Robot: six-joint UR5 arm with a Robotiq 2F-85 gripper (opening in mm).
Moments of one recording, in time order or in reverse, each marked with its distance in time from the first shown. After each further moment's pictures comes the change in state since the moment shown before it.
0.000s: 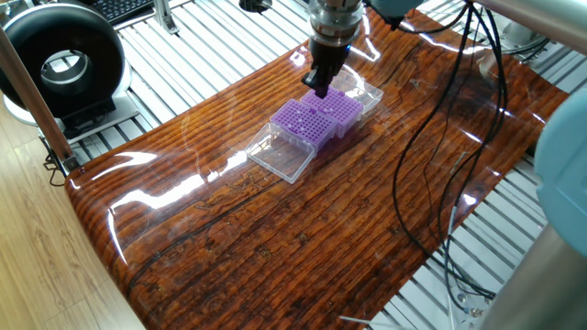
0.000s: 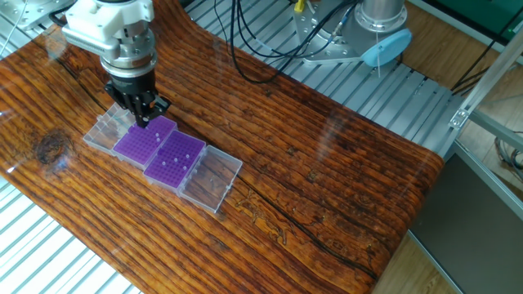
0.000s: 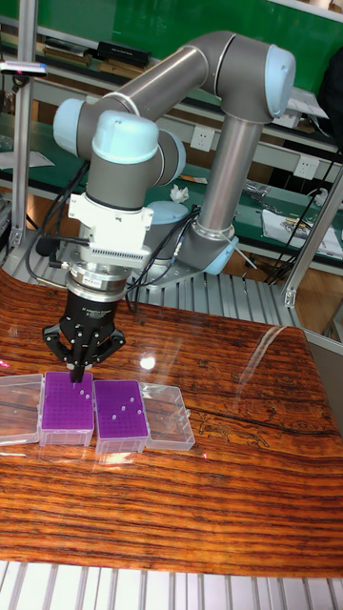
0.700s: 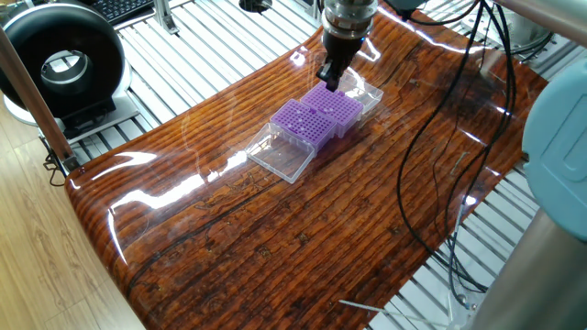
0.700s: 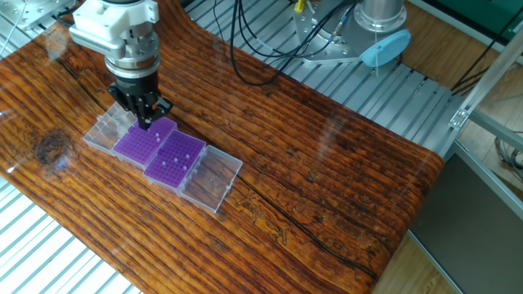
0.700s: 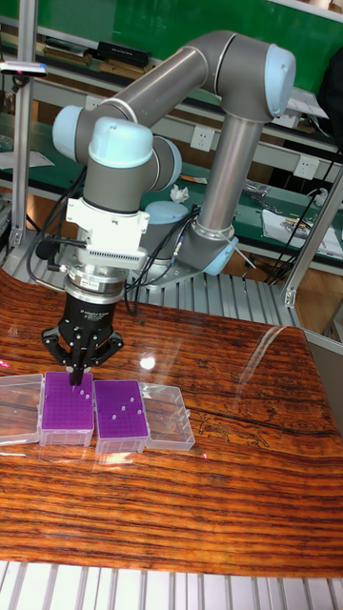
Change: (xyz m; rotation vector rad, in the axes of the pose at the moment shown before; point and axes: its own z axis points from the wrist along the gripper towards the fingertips) arm 0.002 0.001 0.008 -0.004 -0.025 0.001
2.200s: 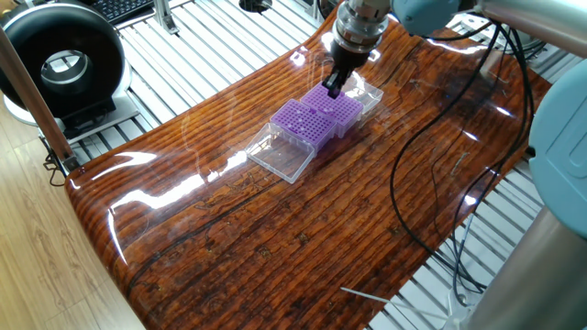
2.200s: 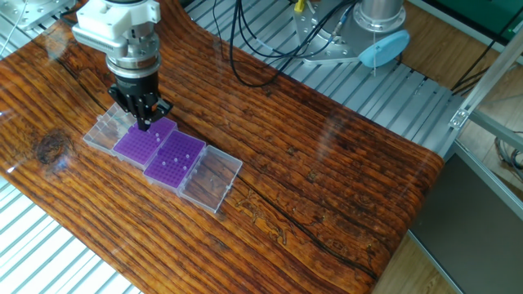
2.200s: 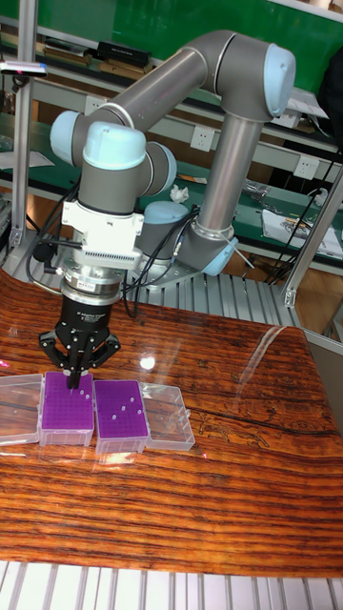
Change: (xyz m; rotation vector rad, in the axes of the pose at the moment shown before) arm 0.001 -0.004 0.005 -0.001 -0.027 -0.008
